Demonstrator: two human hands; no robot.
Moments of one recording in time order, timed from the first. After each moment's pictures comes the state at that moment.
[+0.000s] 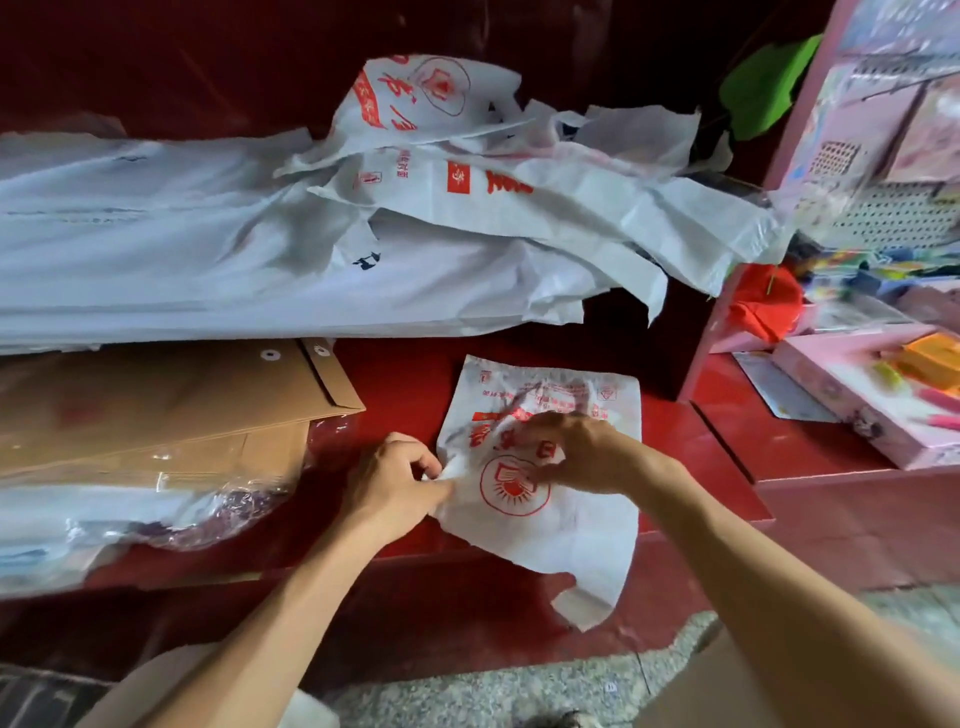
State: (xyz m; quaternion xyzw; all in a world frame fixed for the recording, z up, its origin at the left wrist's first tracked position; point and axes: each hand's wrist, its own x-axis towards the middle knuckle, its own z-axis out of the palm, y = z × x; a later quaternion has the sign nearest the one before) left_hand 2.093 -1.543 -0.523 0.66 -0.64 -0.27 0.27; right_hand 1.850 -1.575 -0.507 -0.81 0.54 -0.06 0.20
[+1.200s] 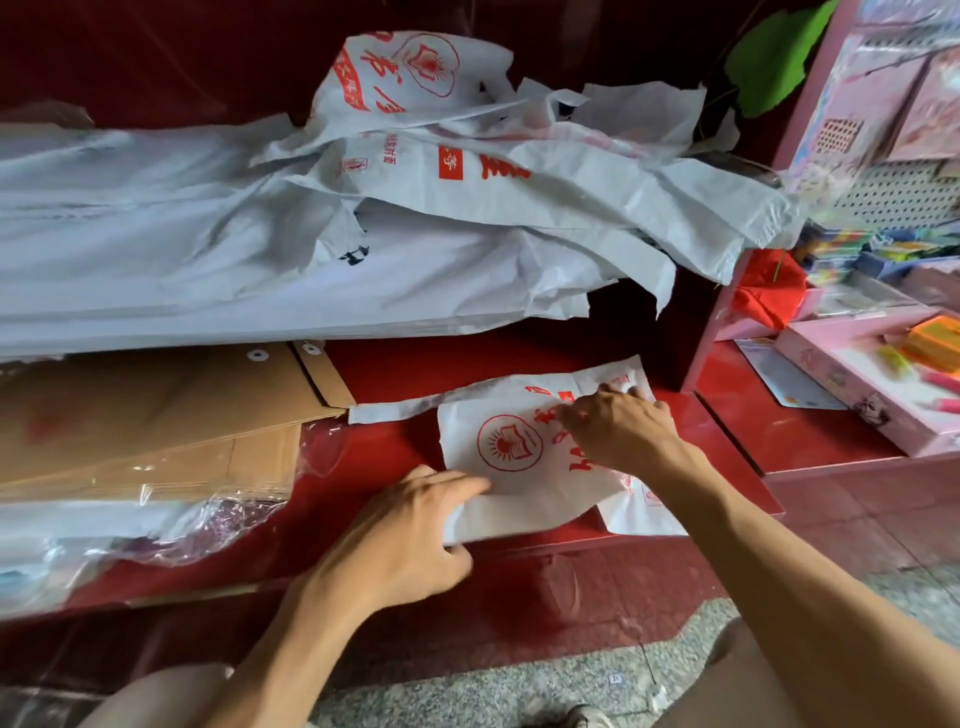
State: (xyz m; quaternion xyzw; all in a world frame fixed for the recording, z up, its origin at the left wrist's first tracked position) left_hand 2.088 -1.509 -0.506 0.50 -0.85 -0.14 0.10; right_hand 1.843 -1.576 -0.492 -0.68 0.73 -0.02 0.10
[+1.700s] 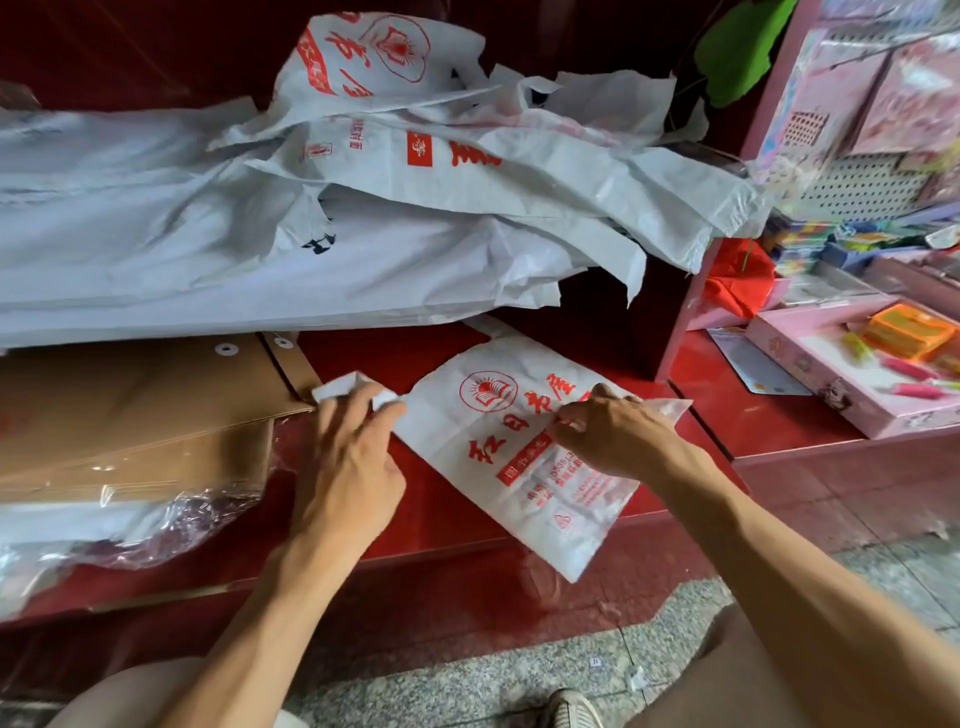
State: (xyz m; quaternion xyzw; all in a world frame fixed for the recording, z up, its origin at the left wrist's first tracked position) left_hand 2.094 -1.540 -0.517 0.59 -0.75 0.06 0.29; right_hand 1.828 -1.551 -0.487 -0.71 0.70 0.00 0.09
